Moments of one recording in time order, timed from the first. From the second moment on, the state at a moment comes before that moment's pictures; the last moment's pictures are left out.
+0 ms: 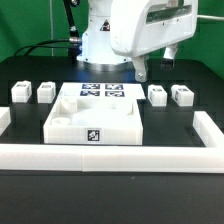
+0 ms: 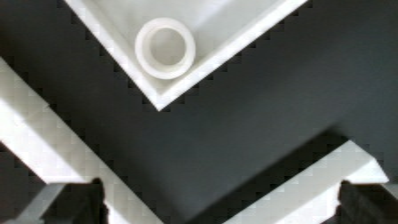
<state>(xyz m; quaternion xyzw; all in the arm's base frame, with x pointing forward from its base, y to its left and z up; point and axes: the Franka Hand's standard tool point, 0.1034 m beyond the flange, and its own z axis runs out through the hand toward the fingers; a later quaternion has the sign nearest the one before) 0.566 0.056 0.114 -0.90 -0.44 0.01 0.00</state>
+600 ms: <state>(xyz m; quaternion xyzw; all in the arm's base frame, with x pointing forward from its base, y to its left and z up) 0.565 0.056 0.113 -0.90 -0.44 0.01 0.00</state>
